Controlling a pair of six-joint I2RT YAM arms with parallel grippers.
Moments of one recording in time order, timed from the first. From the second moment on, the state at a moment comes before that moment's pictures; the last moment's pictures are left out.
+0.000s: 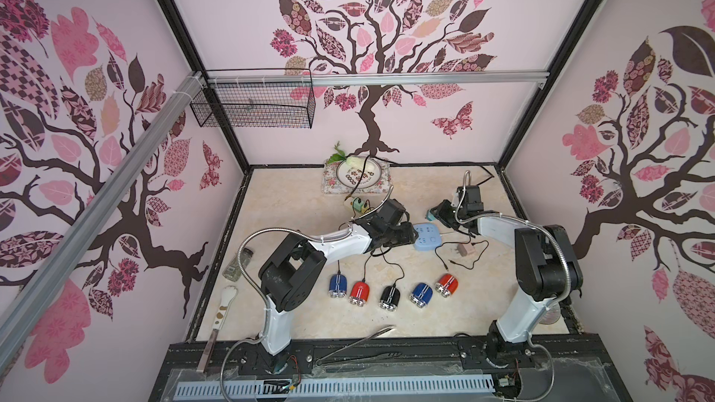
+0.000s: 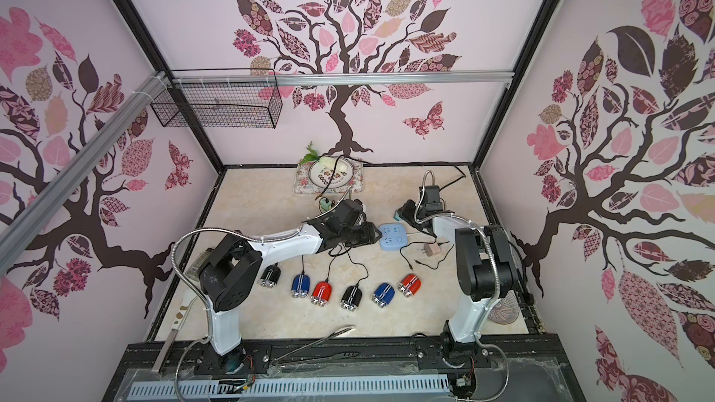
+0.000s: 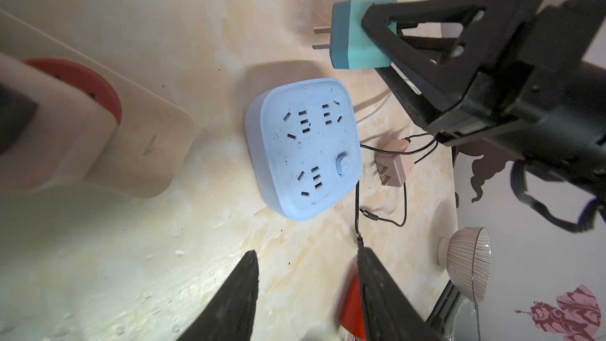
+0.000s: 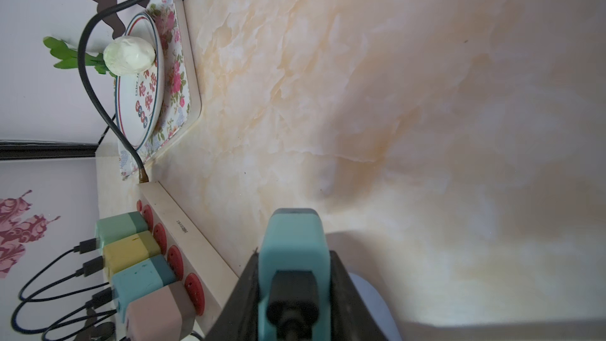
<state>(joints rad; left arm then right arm) -0.80 1.93 1.32 -0.14 0.21 -0.83 0.08 1.79 1.00 0.01 -0.34 0.74</state>
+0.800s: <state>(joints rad) -0.81 1.69 1.17 -0.17 0.15 -0.77 0.03 1.97 1.04 0.13 -0.49 0.82</state>
